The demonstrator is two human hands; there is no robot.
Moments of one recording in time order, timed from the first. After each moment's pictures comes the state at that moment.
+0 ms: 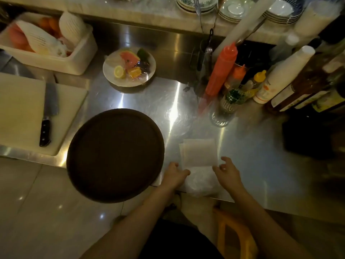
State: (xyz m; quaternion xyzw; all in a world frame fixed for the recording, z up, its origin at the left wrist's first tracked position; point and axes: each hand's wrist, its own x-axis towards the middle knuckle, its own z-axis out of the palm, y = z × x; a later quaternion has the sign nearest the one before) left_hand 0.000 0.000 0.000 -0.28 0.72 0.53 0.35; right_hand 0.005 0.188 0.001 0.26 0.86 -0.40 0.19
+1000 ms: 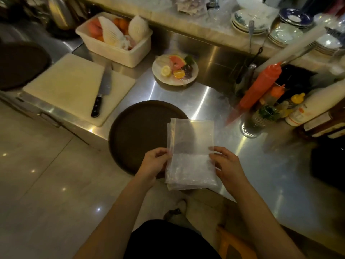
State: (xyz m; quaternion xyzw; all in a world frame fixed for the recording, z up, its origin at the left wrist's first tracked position) left_hand 0.058 -0.131 0.077 -0.34 0.61 0.70 0.16; right_hand 0.015 0.083 0.092 0.18 0.69 -0.67 0.21
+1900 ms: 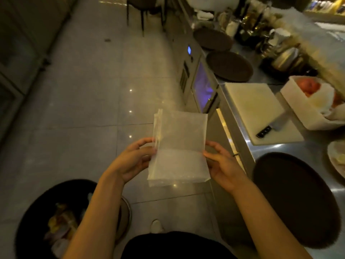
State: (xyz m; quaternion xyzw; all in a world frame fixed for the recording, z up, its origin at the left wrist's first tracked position) left_hand 0.490 -0.397 0.128 -0.41 0.36 0.80 -0.26; right_hand 0.254 -0.300 0.159 -0.15 0.55 -0.54 0.62
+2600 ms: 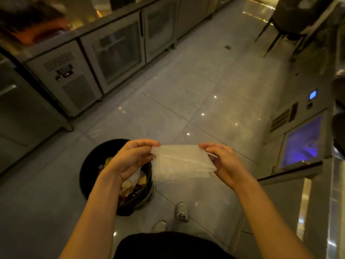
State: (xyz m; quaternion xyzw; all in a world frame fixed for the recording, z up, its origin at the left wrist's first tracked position) left_hand 0.629 -0.349 0.125 -0.54 0.19 0.63 -0.52; right_hand 0.386 -0.446 0.150 -0.38 0.50 -0.27 0.73
